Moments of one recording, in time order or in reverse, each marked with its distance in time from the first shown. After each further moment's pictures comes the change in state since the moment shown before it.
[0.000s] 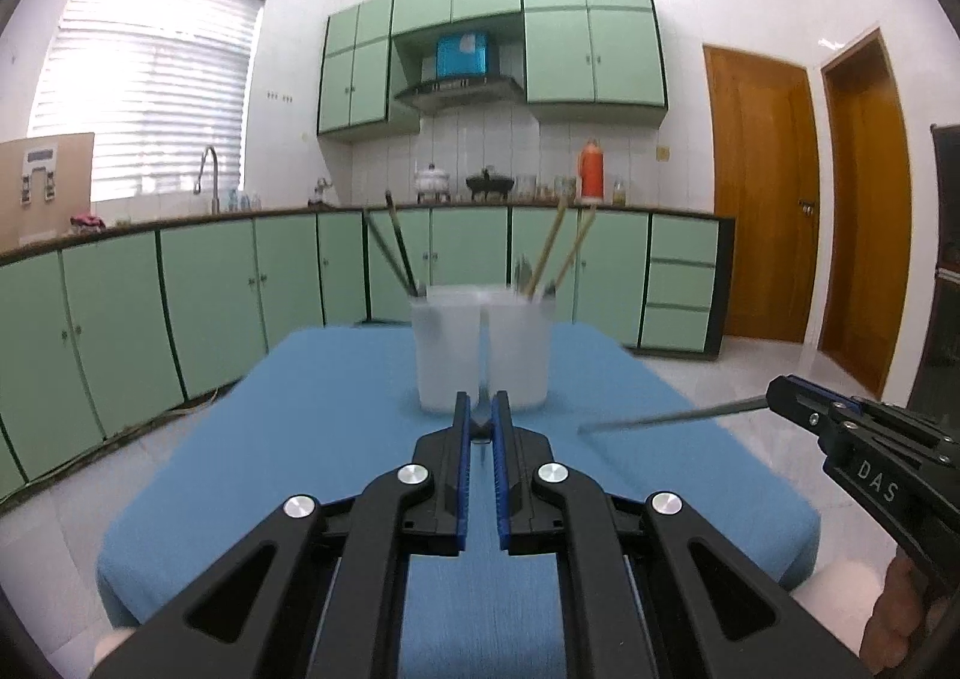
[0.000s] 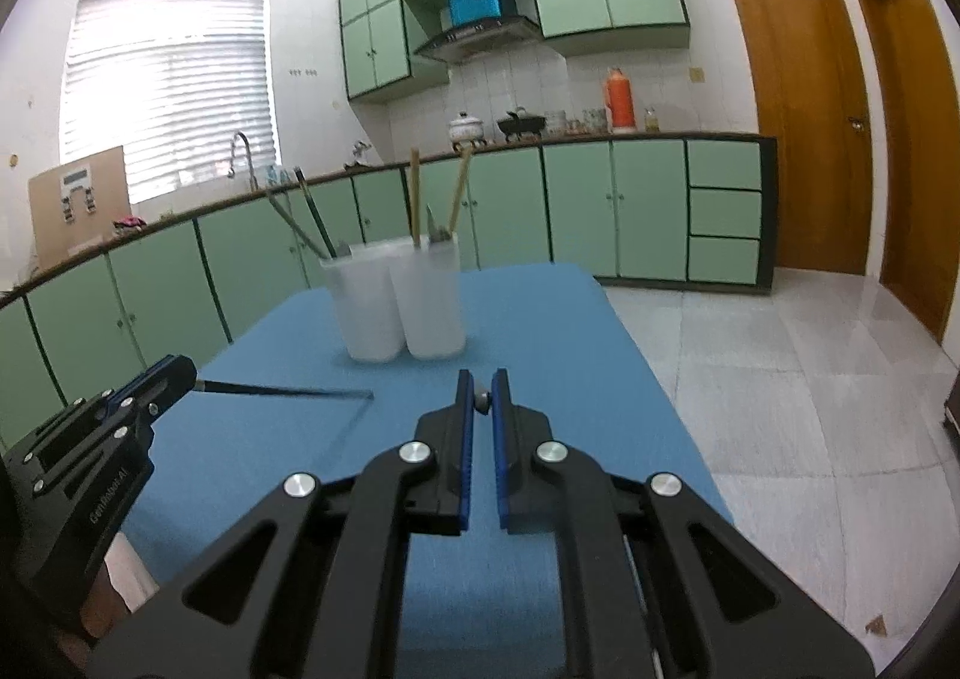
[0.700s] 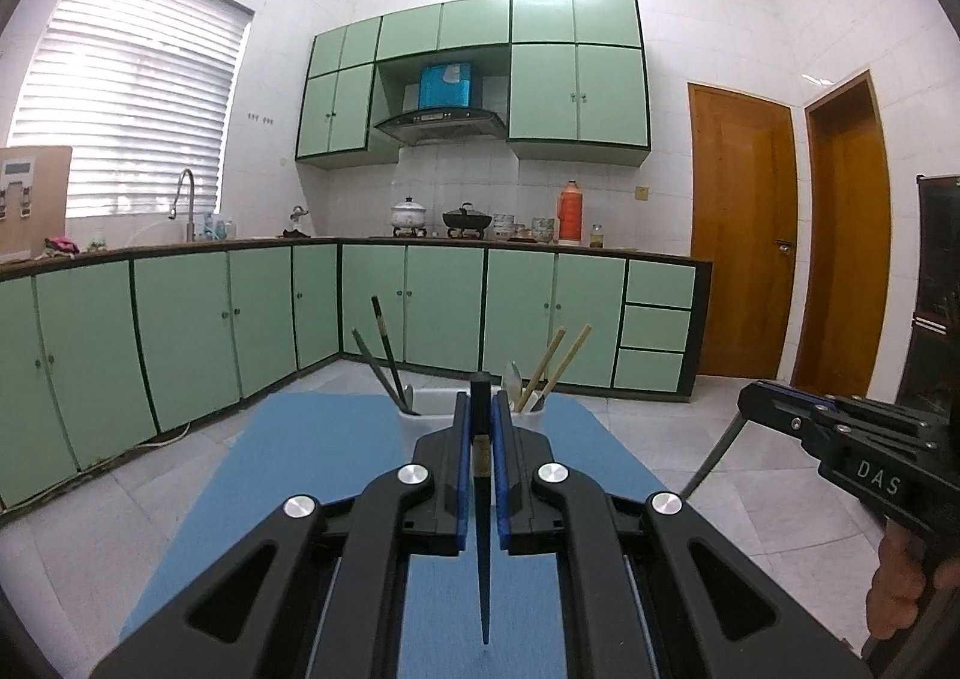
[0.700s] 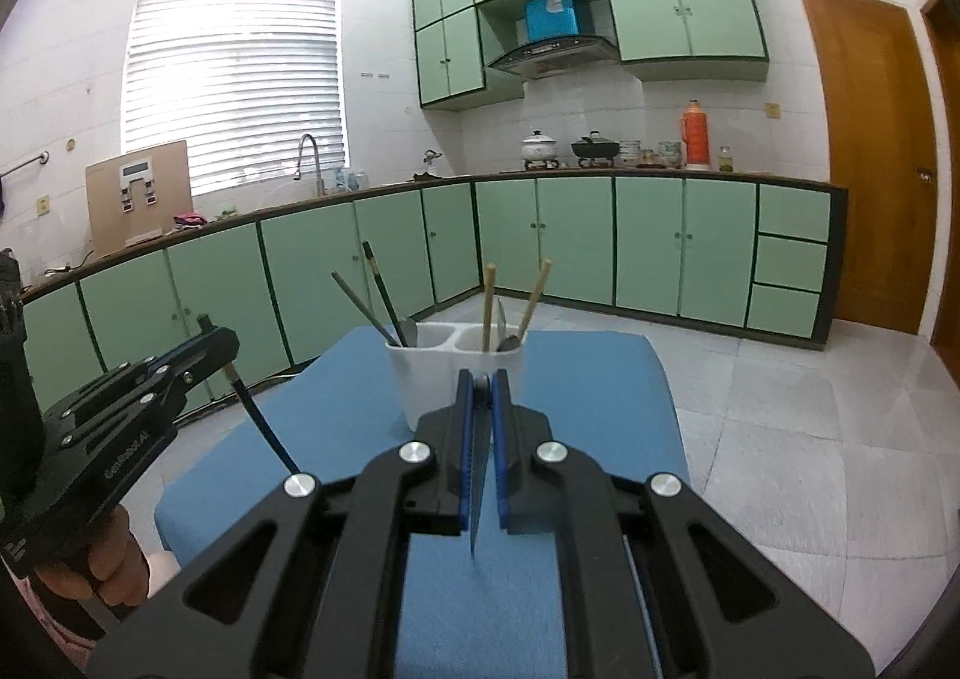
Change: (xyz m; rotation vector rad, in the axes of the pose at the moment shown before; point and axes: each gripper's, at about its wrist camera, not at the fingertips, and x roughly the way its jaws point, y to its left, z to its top) left arm 0.010 0.023 0.085 -0.022 -0.052 -0.080; right arm 0.007 0.013 0.098 -0.106 0.006 0.150
